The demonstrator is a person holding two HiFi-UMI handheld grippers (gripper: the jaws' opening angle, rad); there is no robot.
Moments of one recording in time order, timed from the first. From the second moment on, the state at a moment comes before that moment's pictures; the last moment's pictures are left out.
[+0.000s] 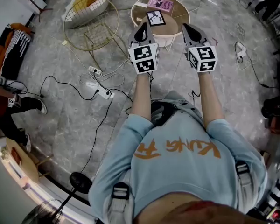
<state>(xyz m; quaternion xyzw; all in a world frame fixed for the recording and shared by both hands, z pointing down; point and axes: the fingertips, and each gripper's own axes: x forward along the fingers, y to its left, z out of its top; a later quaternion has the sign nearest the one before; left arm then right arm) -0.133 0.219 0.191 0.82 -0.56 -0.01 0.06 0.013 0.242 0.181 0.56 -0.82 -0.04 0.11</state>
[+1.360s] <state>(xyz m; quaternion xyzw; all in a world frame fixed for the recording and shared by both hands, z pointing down) -0.099 0.011 0.271 0.78 -0.61 0.03 0.13 0.073 0.002 0.249 0.54 -0.83 0.02 0.13</state>
